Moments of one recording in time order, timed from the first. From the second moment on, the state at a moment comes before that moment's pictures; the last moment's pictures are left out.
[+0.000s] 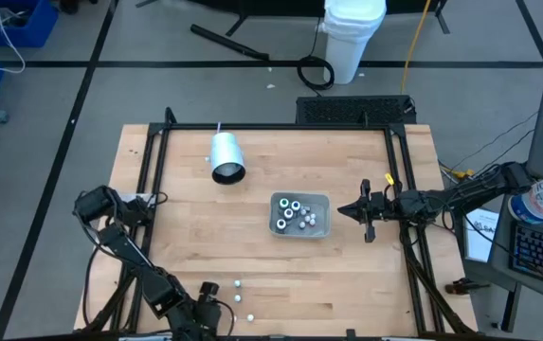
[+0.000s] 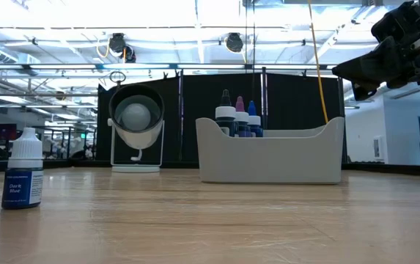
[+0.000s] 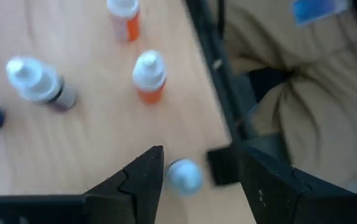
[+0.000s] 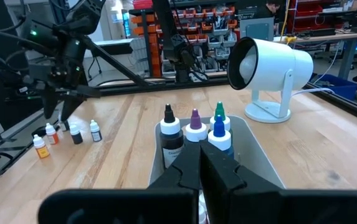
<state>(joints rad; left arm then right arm) -0.93 1.82 1.03 -0.17 -0.18 -0.63 0.24 0.52 0.01 0.45 0.27 0.11</state>
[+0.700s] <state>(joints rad) -0.93 1.82 1.03 -0.26 -0.23 -0.55 0.24 0.52 0.01 0.45 0.27 0.12</state>
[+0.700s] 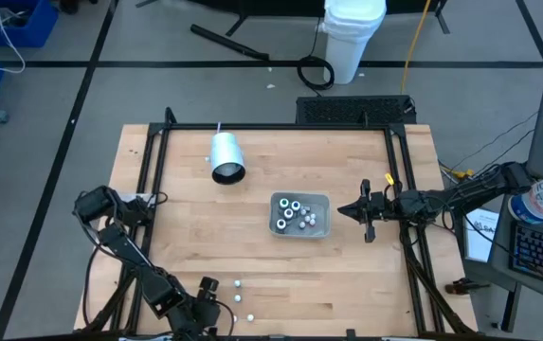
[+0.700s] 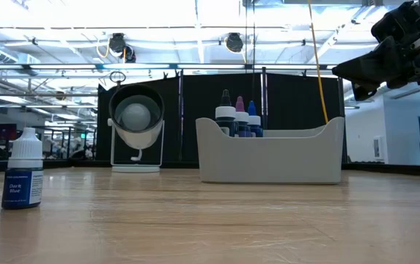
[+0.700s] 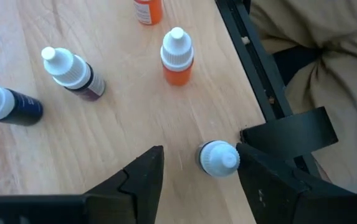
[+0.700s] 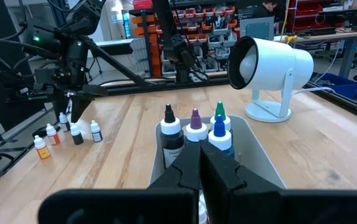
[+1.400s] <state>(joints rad) -0.93 1.82 1.03 -0.22 -0.21 -0.52 0.24 0.52 0.01 0.45 0.27 0.12</state>
